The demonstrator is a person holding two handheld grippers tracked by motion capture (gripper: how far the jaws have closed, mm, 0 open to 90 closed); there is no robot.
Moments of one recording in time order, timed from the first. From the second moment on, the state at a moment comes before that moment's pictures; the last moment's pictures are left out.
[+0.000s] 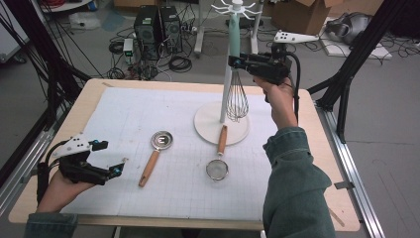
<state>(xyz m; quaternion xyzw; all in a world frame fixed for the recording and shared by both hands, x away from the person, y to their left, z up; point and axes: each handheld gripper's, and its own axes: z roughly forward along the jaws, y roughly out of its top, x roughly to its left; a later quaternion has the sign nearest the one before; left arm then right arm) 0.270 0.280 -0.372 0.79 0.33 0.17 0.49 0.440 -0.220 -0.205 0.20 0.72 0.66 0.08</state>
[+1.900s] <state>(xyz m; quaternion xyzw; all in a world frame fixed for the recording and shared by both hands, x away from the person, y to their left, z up) 0.269 0.280 -0.371 0.79 0.33 0.17 0.49 0.444 -0.218 -0.207 0.23 0.72 0.65 0.09</state>
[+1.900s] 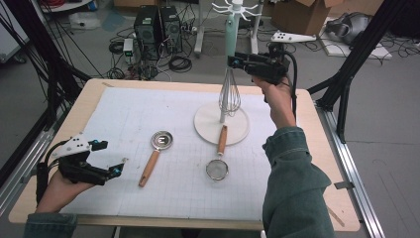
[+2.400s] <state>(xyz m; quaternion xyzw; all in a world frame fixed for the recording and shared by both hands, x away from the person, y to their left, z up) 0.270 0.283 -0.372 0.79 0.33 0.17 0.49 0.427 -0.237 -0.193 0.22 0.73 0.64 0.09</state>
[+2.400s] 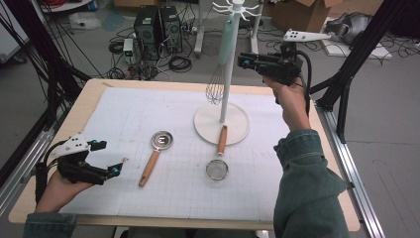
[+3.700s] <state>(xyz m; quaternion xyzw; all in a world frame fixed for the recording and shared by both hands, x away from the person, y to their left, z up) 0.269 0.283 -0.372 0.79 0.33 0.17 0.49 0.420 -0.248 -0.099 0.17 0.75 0.63 0.09</state>
